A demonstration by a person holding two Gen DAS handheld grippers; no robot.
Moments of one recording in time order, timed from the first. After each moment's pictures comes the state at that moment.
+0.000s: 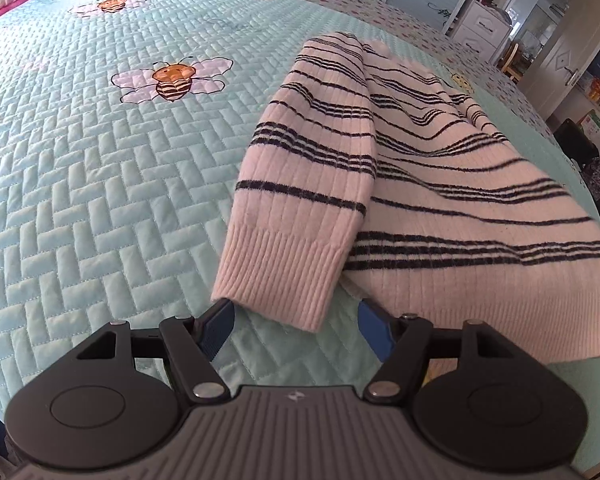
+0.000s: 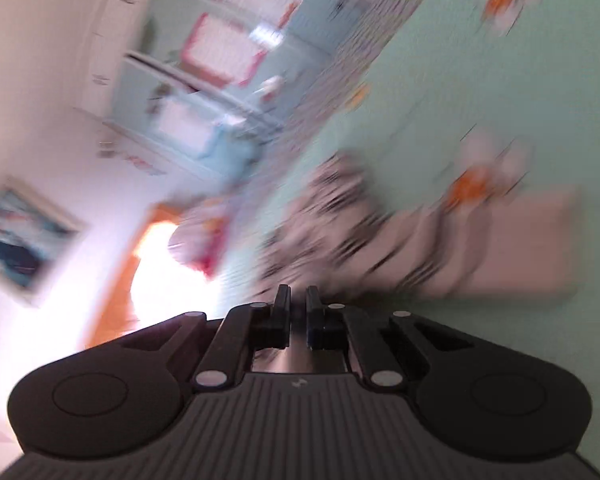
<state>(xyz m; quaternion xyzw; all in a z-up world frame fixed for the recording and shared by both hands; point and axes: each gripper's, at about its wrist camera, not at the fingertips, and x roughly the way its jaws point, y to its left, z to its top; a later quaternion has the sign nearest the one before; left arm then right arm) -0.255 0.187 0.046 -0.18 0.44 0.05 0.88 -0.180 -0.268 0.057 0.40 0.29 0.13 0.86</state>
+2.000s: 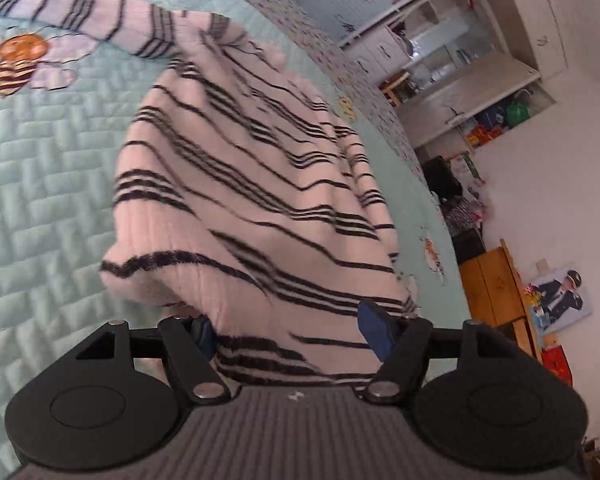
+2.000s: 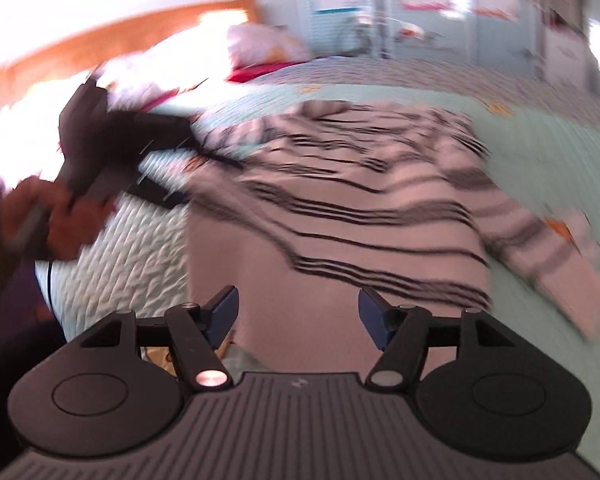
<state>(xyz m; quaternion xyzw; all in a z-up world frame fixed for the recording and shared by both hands) -0.158 0.199 0.045 -0.35 0.40 -0.17 0.83 -0.277 -0.084 0.052 -0.06 0.31 0.32 0.89</state>
